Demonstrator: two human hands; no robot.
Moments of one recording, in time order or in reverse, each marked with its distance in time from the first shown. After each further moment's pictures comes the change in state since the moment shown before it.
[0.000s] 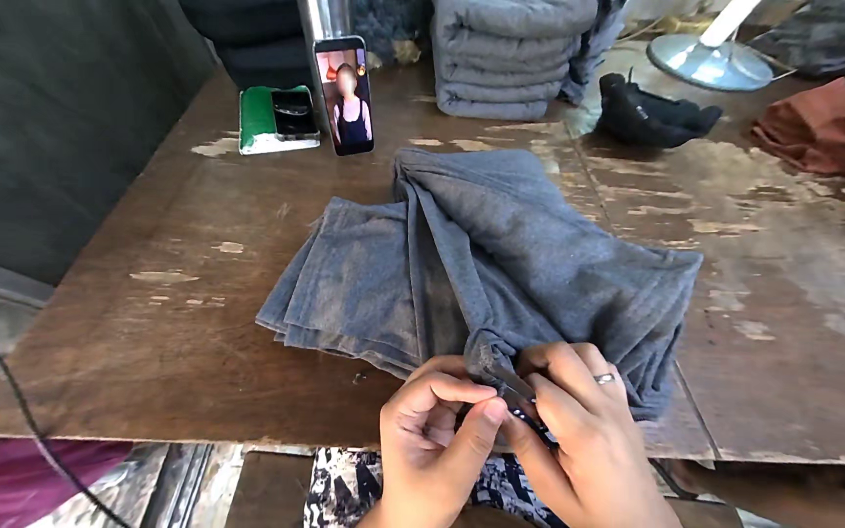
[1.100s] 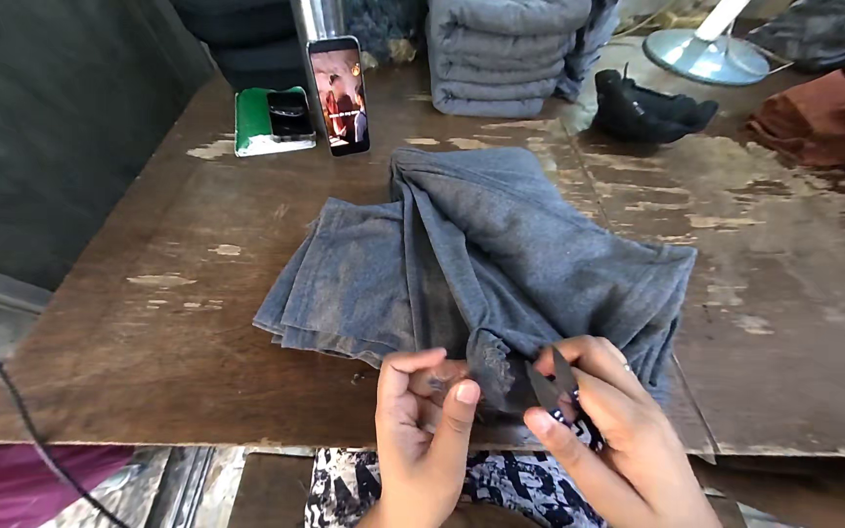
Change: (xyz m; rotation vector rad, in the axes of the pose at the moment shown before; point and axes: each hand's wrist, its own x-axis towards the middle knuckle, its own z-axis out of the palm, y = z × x) left_hand 0.001 -0.001 0.001 0.097 0.088 -0.001; right_hand -0.004 0.020 -0.018 0.335 -0.054 0.049
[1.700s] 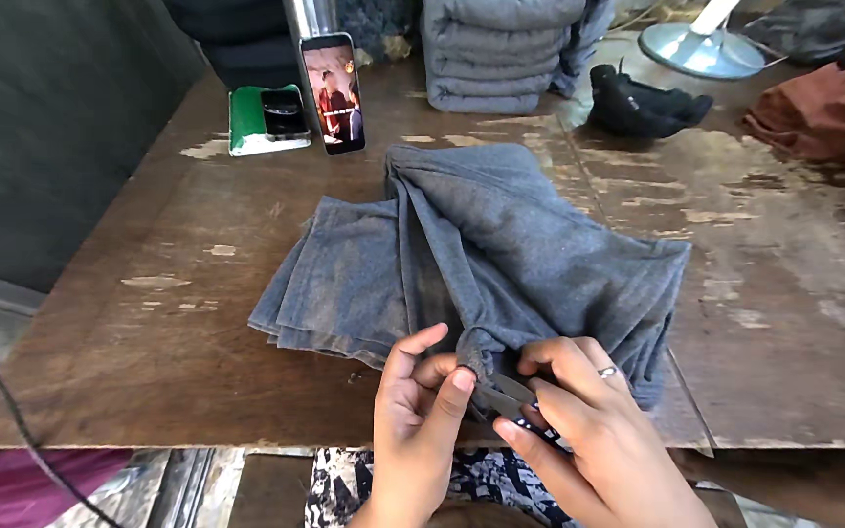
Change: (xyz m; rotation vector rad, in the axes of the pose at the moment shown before) left_hand 0.005 0.007 -0.001 -0.145 -0.021 -0.233; right_hand 0.001 -0.010 -0.001 -0.276 -0.141 -0.030
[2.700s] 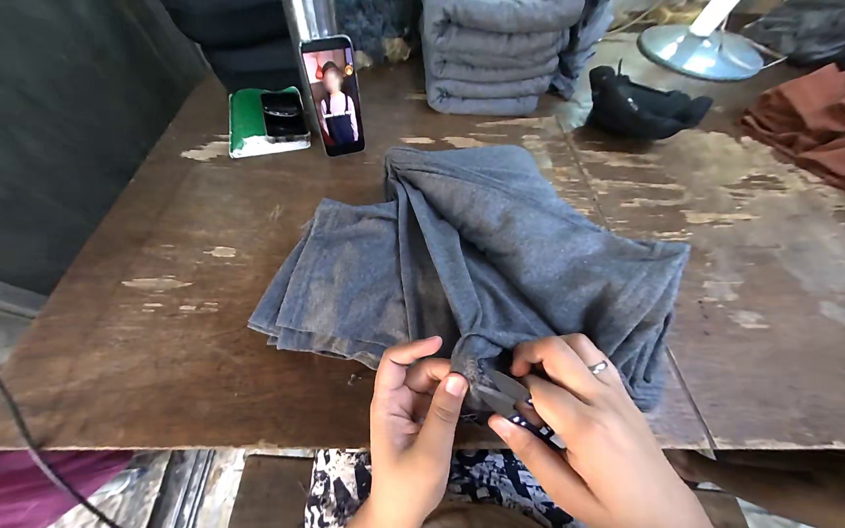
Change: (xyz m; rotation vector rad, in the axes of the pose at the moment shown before) left_hand -0.002 -0.007 -0.008 0.074 -0.027 0.132; right_hand 0.005 0.005 0.007 -0.016 0.052 -0.070
